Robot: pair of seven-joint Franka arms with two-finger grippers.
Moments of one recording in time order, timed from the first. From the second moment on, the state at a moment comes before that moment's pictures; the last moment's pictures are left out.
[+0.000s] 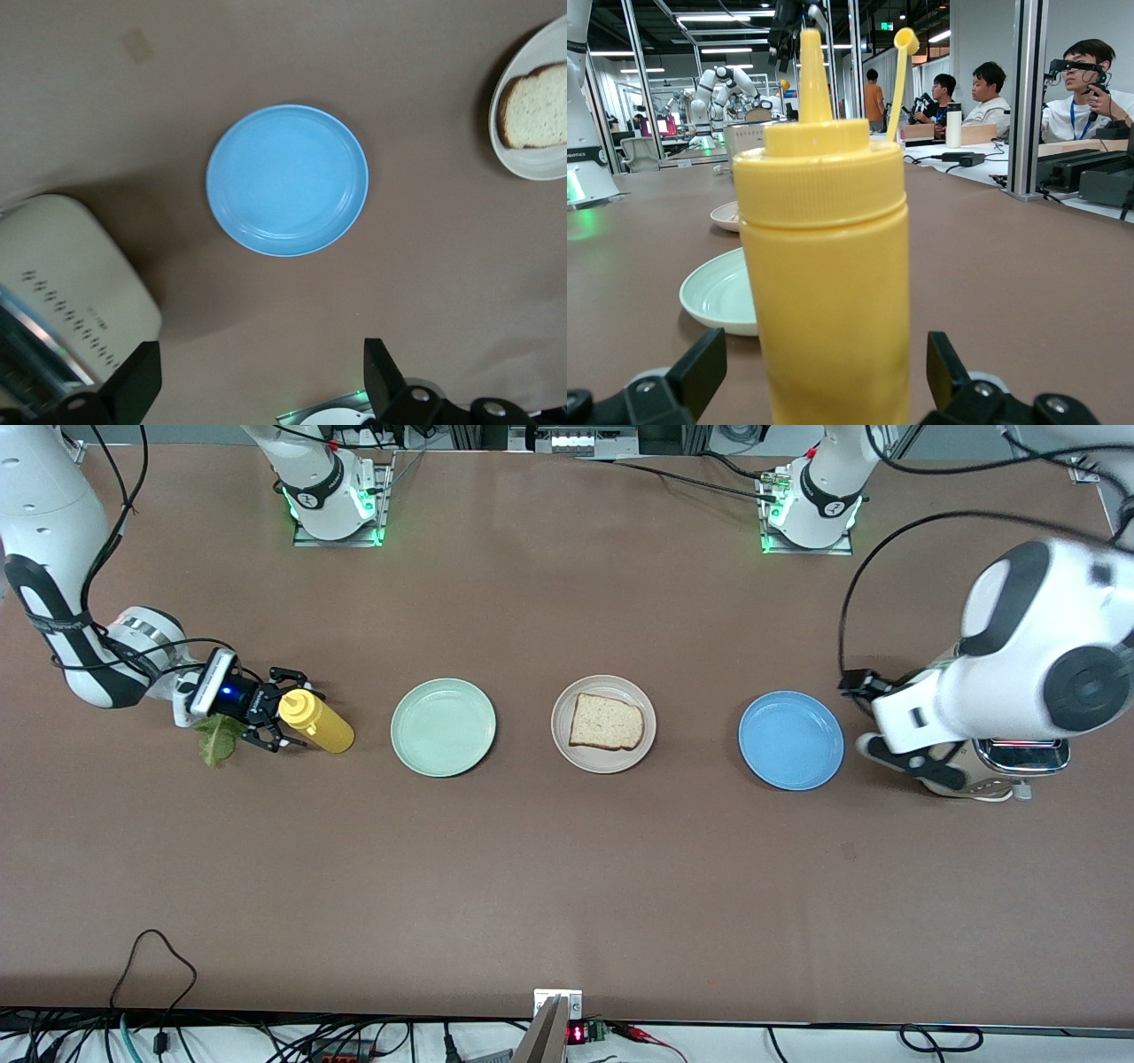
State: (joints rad) left arm 0.24 0.34 -0.44 -1.45 0.11 1.44 0.14; right arm -0.41 0.65 0.04 -2.17 1.39 1.70 -2.74
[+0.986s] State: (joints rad) left arm -0.05 0.04 -0.01 -1.61 0.04 1.55 0.03; right arm -0.32 0.66 0.04 -2.12 1.43 1.71 -2.74
